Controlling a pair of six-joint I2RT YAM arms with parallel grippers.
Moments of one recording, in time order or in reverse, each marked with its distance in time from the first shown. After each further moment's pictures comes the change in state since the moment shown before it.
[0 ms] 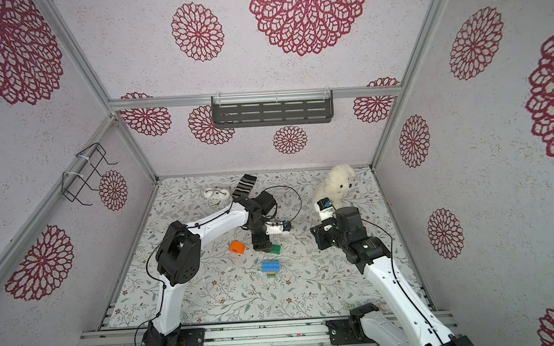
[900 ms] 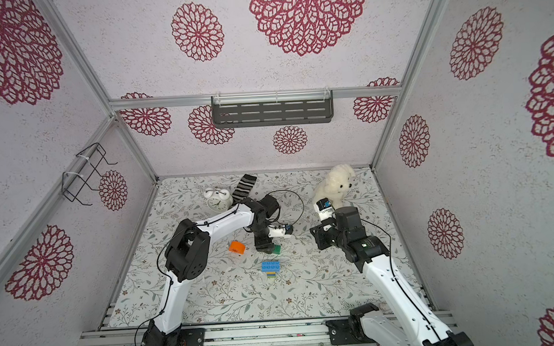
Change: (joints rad) left arm -0.008 0.081 0.035 -0.008 0.009 -0.011; right arm -0.006 0.018 -0.006 0.008 -0.010 -0.008
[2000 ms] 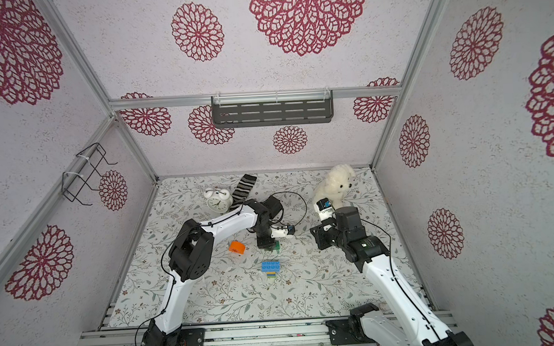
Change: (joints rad) left arm -0.020 0.031 0.024 0.018 -0.066 -0.027; right arm -0.003 0.000 -0.007 0.004 -0.003 -0.002
